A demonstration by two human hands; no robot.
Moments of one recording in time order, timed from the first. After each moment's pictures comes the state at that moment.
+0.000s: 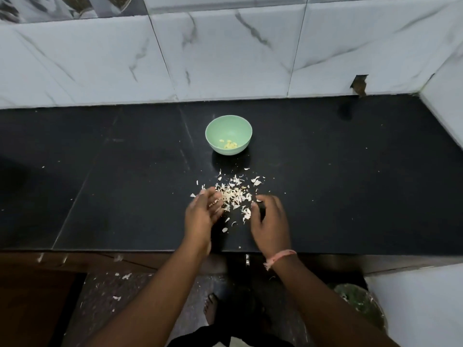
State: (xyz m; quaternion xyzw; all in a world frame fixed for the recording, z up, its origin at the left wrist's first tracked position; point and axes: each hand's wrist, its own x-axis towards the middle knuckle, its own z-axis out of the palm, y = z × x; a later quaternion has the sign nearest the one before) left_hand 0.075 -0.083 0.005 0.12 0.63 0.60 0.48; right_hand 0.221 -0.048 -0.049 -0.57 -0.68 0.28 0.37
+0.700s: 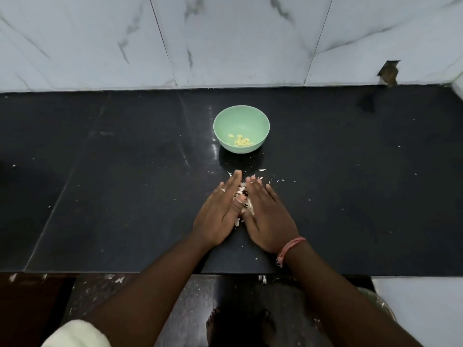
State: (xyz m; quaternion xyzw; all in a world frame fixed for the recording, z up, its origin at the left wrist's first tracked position) left_hand 0.014 -0.026 -0.078 0.67 0.63 0.31 0.25; right_hand 0.178 0.011 -0.095 -0.43 -0.87 0.17 0.18
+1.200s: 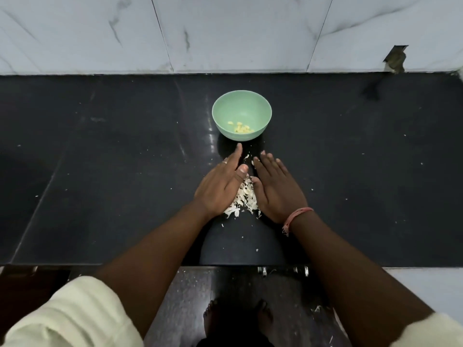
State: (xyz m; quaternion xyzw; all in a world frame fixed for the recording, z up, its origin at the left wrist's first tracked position) left_hand 0.006 0.013 -0.079 0.66 0.64 0.27 0.27; right_hand 0.185 0.054 -0.091 -0.45 -0.88 0.11 0.10
